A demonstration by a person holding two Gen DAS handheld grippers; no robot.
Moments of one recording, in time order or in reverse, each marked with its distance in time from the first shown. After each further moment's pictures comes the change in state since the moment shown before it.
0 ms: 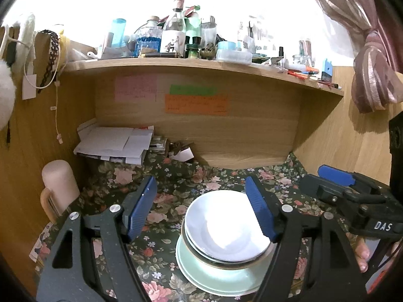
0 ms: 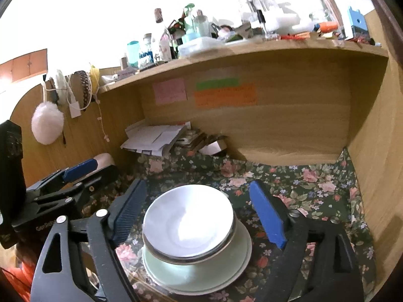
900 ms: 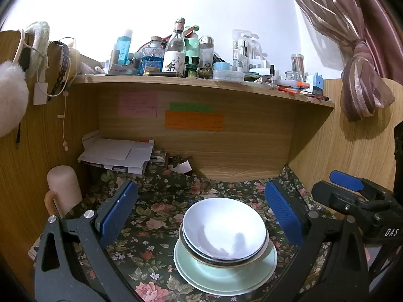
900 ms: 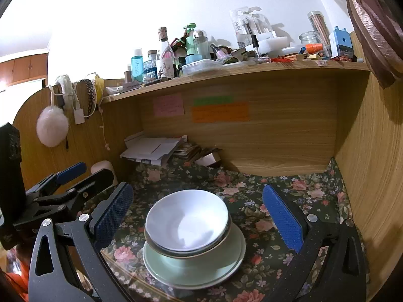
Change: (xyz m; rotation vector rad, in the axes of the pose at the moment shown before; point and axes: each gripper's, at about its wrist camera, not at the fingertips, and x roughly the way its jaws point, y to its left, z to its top) left arm -0.028 -0.003 -0.010 -0.004 -0.108 -0.008; right arm -0.031 0.012 -0.010 -0.017 -0.092 -0.047
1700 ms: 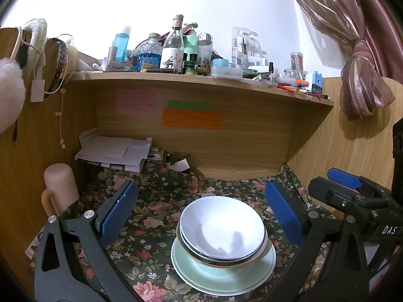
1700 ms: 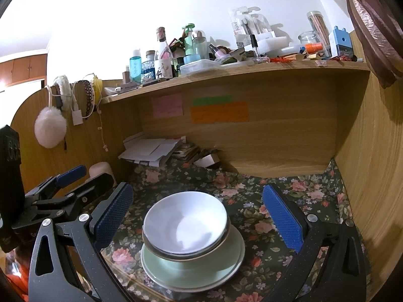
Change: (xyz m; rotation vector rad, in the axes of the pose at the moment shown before) left arm 0.005 -0.002 -0.001 -0.001 0.014 -0.009; right arm 0.005 -0.003 0.000 -0.002 -0.007 -0.006
